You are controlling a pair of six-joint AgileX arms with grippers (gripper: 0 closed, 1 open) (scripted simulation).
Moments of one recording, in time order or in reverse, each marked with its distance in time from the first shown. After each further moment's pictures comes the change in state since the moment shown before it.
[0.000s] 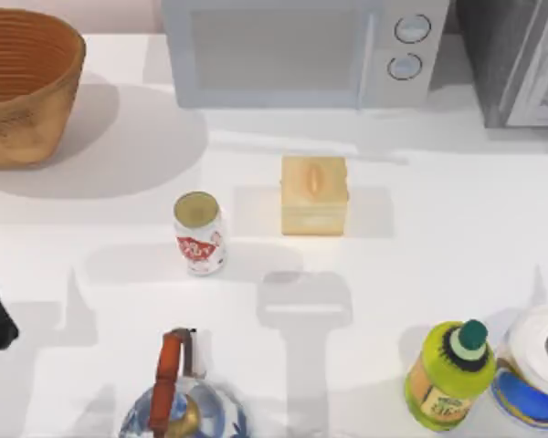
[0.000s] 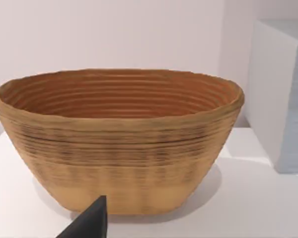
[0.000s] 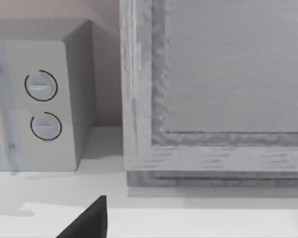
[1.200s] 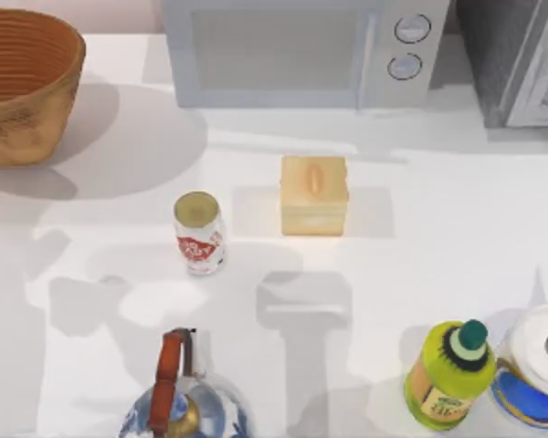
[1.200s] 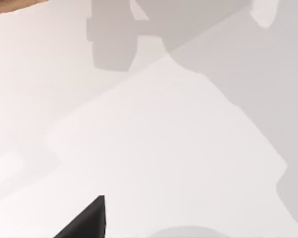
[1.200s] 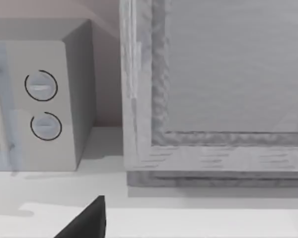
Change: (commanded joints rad) left arm 0.139 1.420 1.138 -0.881 0.001 0.716; right arm 0.000 0.000 0.000 0.000 0.000 0.000
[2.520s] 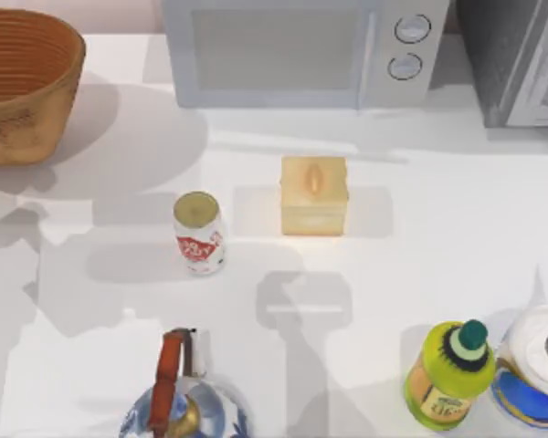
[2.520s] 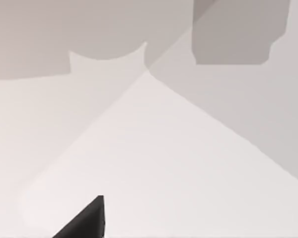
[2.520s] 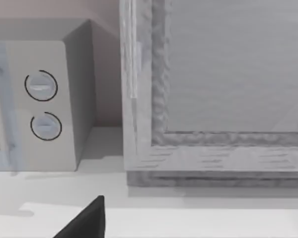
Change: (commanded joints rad) left arm 0.058 0.588 0.343 -0.155 0.001 0.293; right arm 0.000 0.000 0.000 0.000 0.000 0.000
